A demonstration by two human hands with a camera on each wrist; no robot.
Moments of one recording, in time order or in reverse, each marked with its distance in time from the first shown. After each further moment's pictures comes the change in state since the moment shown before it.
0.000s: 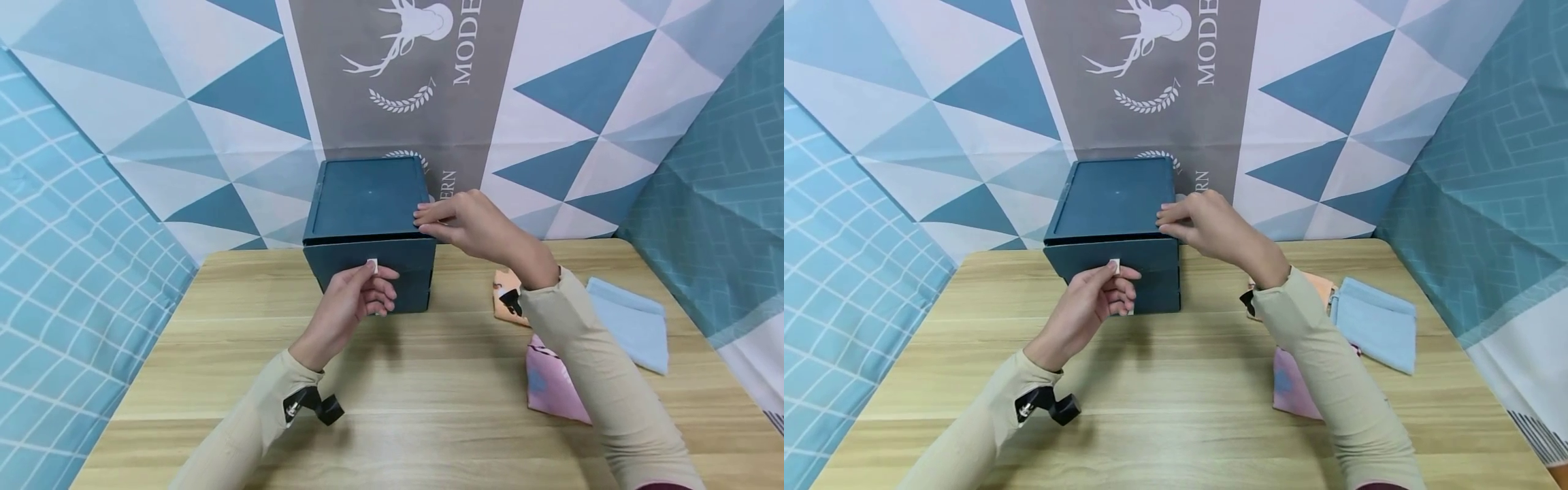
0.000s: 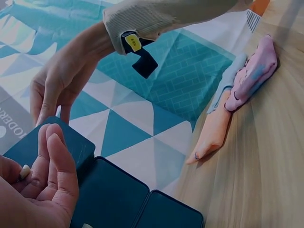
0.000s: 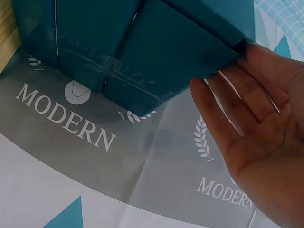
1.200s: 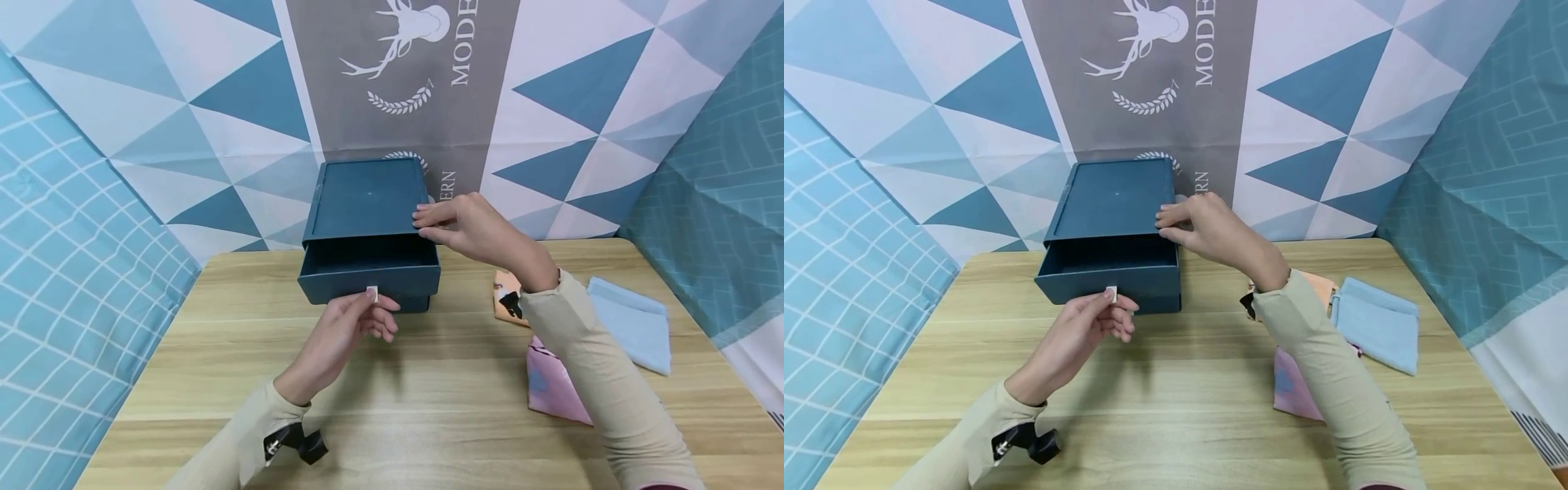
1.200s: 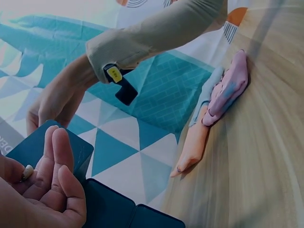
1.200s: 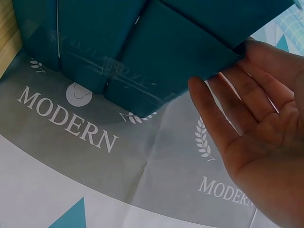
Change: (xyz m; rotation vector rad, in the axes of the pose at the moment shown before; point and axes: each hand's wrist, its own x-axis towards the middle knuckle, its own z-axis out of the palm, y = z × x) left_hand -0.040 -0.005 0.006 0.182 -0.046 0.004; right_hand -0.003 0.002 0.002 0.035 0.001 0.017
